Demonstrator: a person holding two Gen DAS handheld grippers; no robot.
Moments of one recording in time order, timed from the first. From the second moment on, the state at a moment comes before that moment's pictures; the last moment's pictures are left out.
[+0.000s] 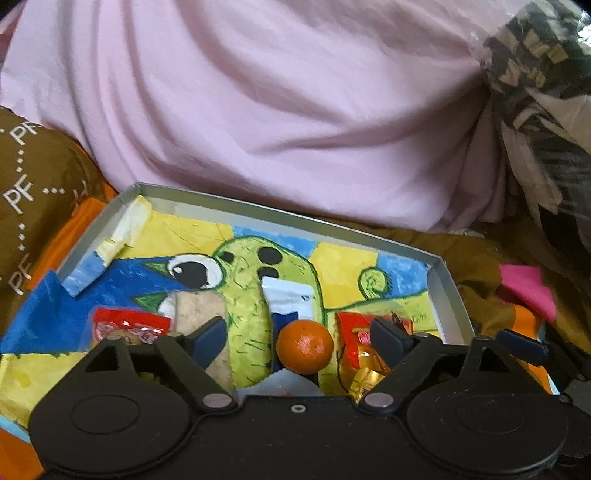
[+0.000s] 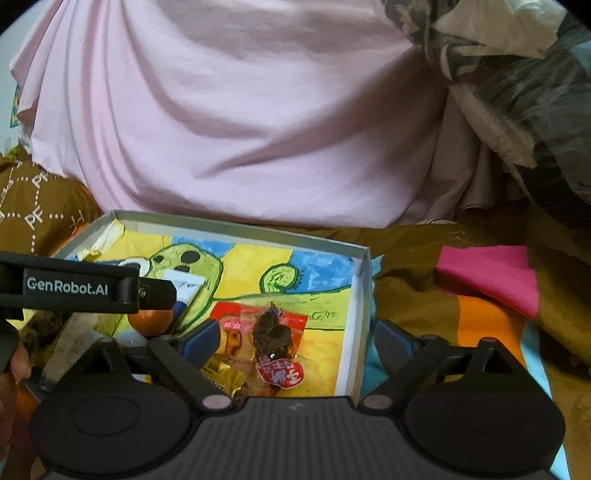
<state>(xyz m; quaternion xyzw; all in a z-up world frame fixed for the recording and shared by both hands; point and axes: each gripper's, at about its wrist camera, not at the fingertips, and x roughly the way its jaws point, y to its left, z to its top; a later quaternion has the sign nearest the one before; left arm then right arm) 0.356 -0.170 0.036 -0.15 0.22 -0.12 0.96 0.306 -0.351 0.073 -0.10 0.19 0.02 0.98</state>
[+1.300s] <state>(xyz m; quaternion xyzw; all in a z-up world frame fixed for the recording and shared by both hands) 0.255 -0.109 0.076 -0.14 0.21 -0.02 0.97 0.189 -0.334 0.129 -0.02 0.13 0.01 0.99</state>
